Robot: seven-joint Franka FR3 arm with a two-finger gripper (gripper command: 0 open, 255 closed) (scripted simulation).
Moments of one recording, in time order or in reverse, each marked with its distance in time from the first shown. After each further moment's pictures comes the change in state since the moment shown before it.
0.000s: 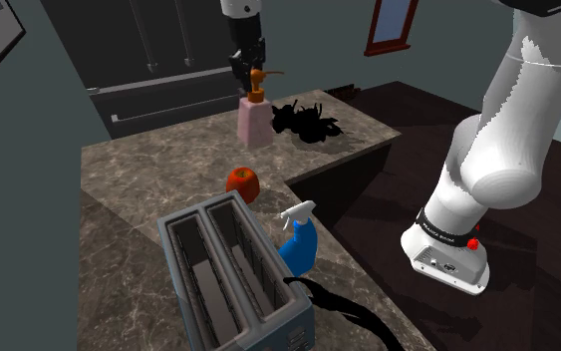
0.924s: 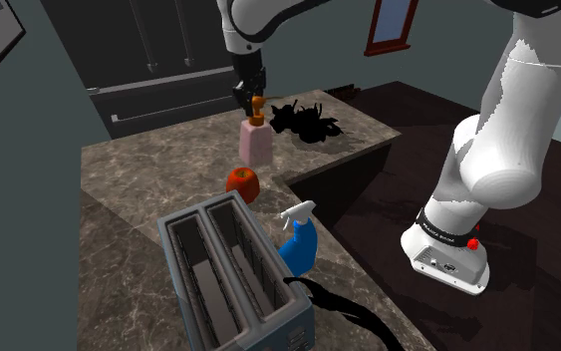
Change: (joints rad) arm -0.002 0.019 -0.001 -0.162 -0.004 0.180 0.019
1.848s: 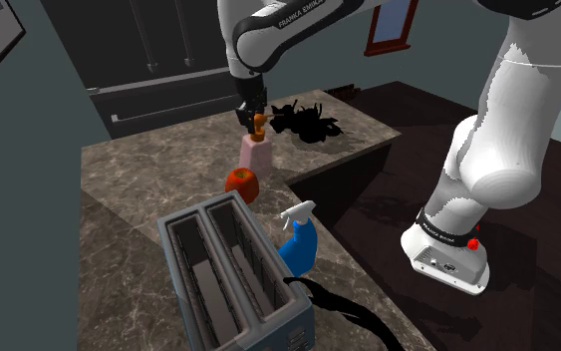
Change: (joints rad) arm -0.001 0.033 -0.002 -0.104 -0.005 0.137 0.014
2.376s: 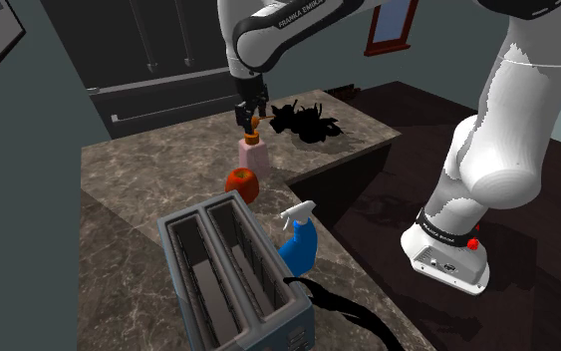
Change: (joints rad) arm 0.000 0.000 0.000 -0.001 0.000 0.001 0.000
